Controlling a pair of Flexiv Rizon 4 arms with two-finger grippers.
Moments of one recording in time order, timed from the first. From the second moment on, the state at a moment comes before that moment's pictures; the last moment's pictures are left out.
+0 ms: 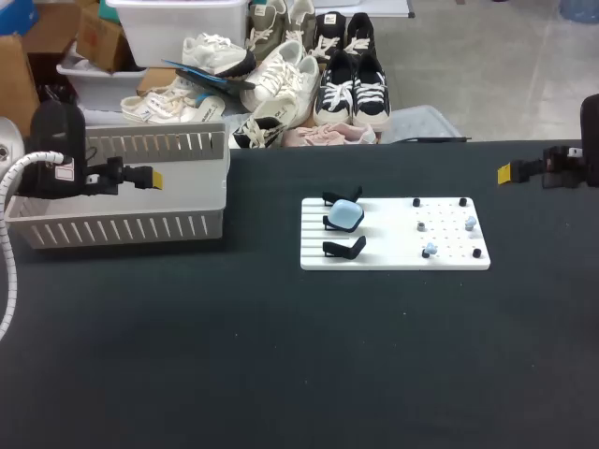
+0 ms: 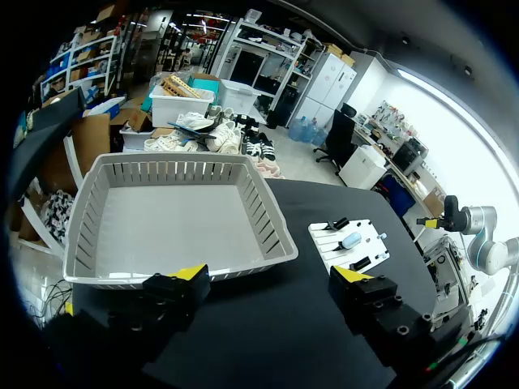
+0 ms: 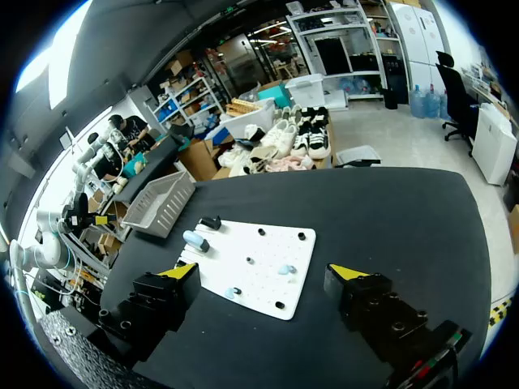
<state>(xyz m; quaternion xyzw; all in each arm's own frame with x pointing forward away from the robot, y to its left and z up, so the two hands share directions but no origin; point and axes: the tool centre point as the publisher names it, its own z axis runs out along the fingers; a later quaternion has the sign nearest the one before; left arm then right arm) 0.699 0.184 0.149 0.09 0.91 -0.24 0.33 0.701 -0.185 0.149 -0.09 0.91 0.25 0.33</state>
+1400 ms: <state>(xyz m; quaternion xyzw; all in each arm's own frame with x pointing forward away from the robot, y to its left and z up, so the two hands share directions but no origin) 0.711 0.141 0.157 0.38 0.82 -0.19 0.38 0.701 -0.185 0.149 -0.09 0.91 0.25 0.33</state>
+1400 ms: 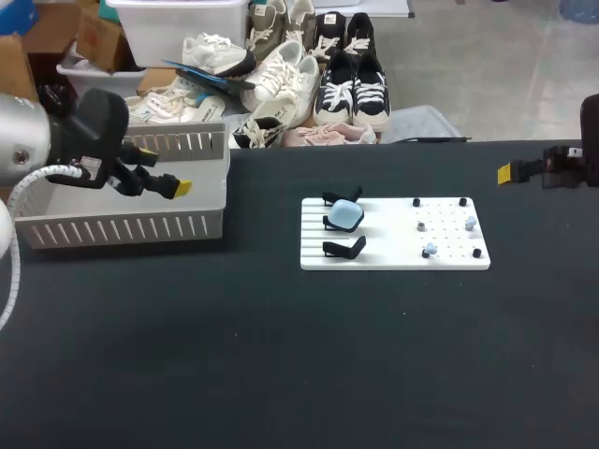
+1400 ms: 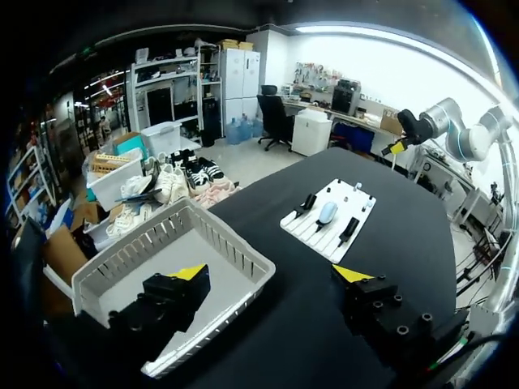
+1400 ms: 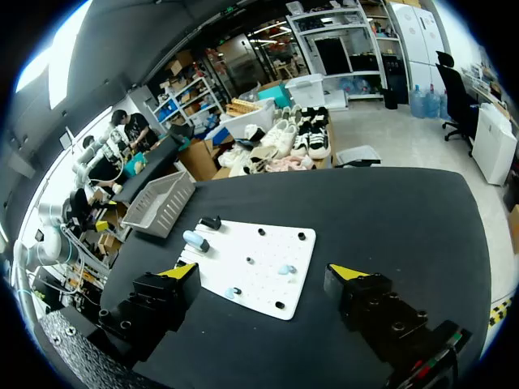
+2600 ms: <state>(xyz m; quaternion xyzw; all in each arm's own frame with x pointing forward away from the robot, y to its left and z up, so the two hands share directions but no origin) 0.748 0.068 0.152 0.52 0.72 -0.19 0.41 0.701 -0.185 0.149 -0.09 0.91 0.25 0.33</state>
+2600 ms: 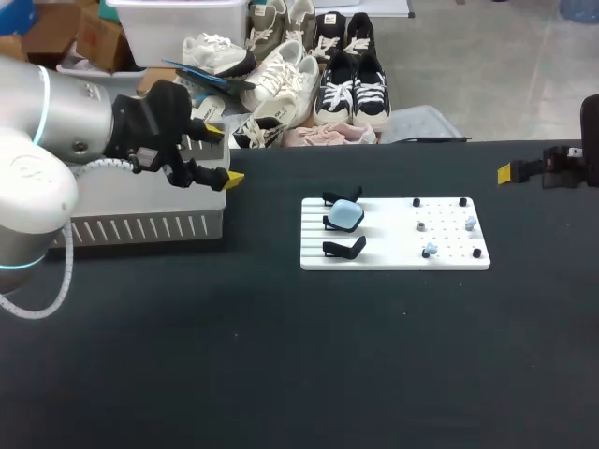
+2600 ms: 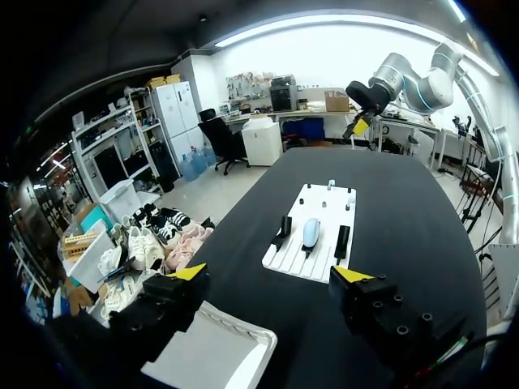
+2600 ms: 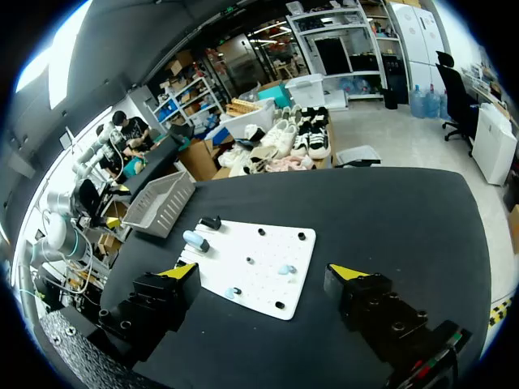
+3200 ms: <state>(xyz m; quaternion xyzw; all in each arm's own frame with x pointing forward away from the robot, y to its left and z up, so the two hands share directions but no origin) 0.742 0.060 0.148 0.56 0.69 -0.18 0.42 0.701 -0.185 0.149 -0.09 0.91 0.25 0.33</state>
